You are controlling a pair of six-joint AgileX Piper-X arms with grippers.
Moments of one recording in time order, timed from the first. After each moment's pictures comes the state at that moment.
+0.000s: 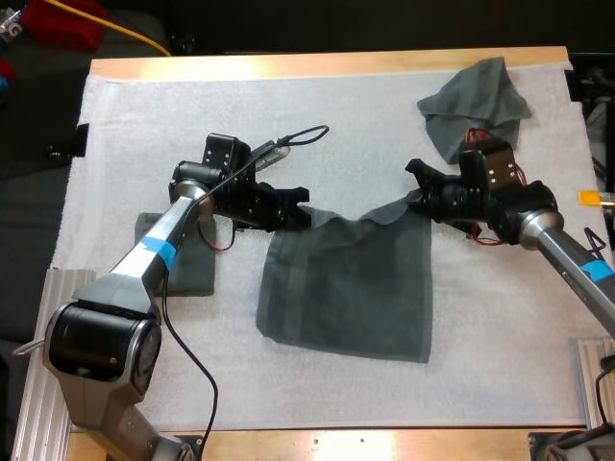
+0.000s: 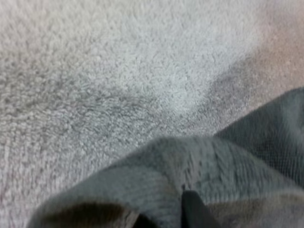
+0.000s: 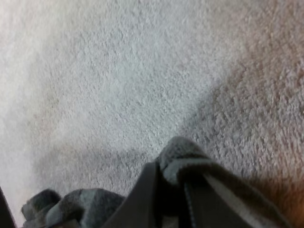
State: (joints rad) left arm -0.20 1.83 -1.19 0.69 0.72 -2.15; right arm 0.34 1.61 -1.02 0.42 -0.32 -0.82
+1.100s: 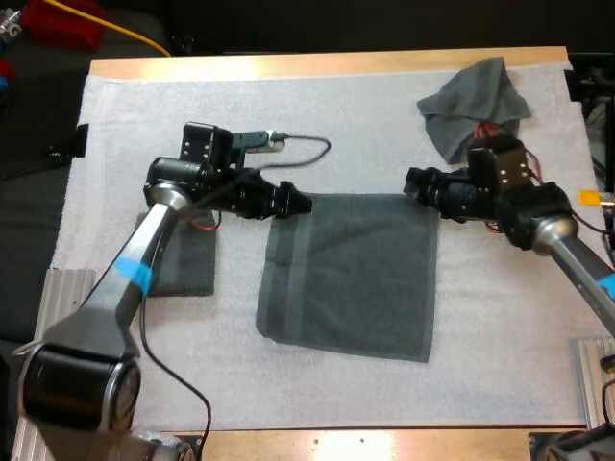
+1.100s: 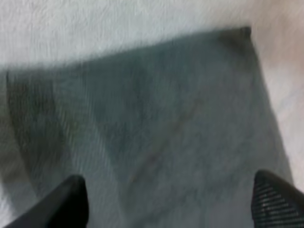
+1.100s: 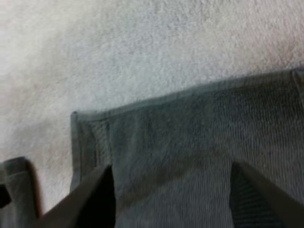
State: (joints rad) left arm -0.18 1.65 -1.19 0.81 0.63 -1.83; right arm 0.34 1.49 -1.02 0.50 -0.28 -1.14
